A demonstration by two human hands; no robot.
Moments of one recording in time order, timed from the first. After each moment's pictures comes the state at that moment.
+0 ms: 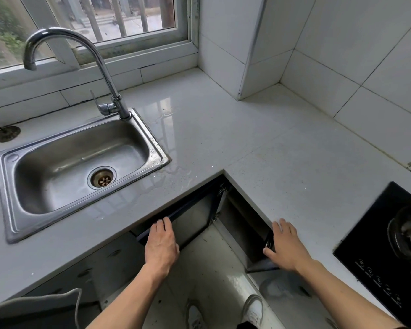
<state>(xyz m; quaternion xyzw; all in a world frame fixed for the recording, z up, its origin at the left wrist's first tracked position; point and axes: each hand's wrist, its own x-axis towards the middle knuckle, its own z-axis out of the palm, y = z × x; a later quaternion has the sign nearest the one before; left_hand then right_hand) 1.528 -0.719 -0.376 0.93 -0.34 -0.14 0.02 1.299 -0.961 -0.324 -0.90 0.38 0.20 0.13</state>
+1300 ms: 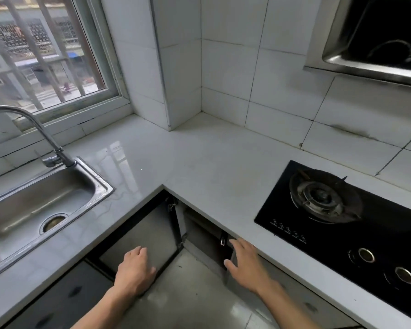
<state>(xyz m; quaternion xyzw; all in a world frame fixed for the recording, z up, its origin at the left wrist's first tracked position) 1.423 -0.720 -0.299 0.89 -0.41 -0.19 0.01 1.162 -0.876 -0.280 -0.85 0.44 -0.01 0.30</state>
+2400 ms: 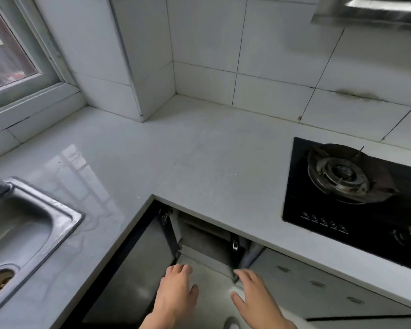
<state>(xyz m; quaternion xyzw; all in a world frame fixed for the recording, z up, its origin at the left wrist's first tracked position) 1.452 -0.782 -0.370 0.76 -0.59 -0.25 0.08 1.241 -0.832 -0.364 -0.77 0.55 0.03 0.33</state>
